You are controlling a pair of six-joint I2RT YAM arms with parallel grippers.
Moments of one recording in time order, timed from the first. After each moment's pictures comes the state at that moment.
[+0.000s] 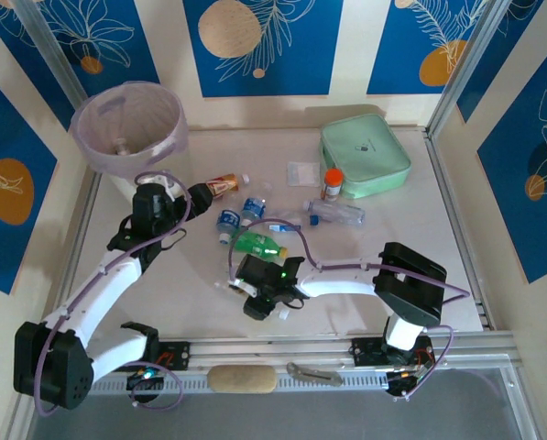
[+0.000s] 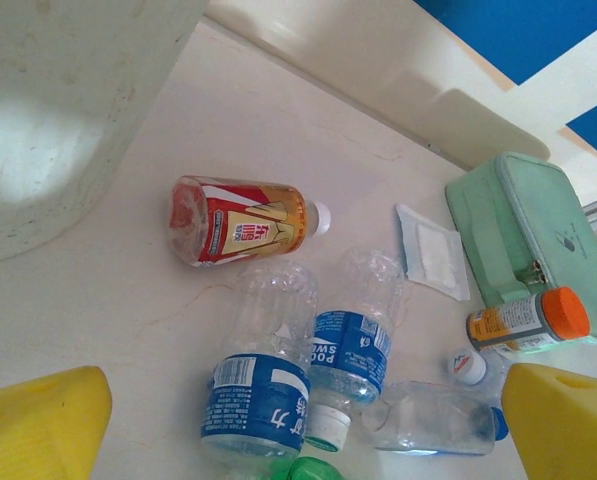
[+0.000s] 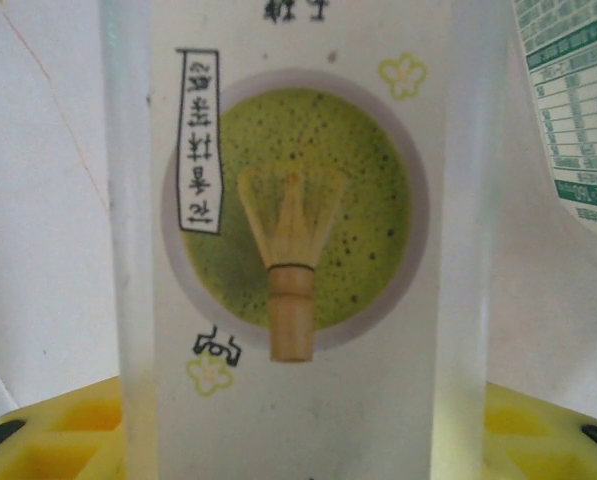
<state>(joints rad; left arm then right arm) -0.27 1.08 0.73 -0.12 0.06 -0.66 1.20 1.69 0.96 -0.45 -0.02 0.09</state>
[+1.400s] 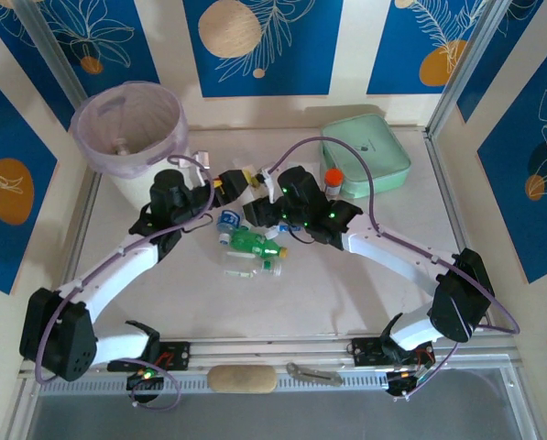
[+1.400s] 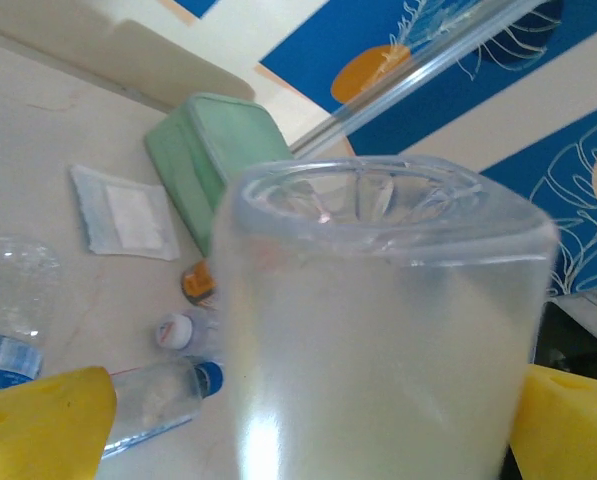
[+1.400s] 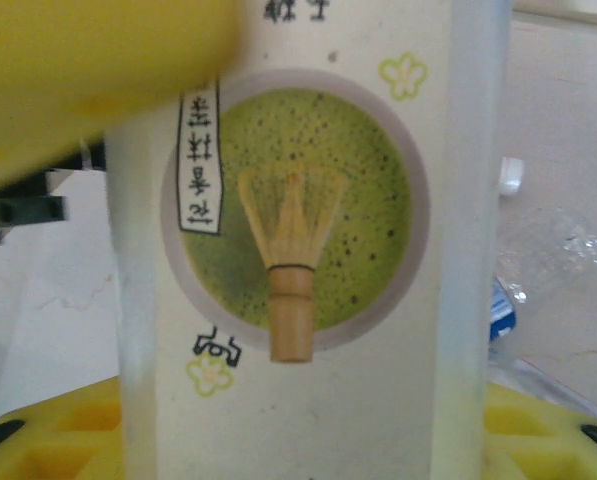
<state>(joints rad) -0.43 1.25 0.84 0.25 0.44 -0.84 0.82 1.45 1.18 -0.26 -0.07 0.27</state>
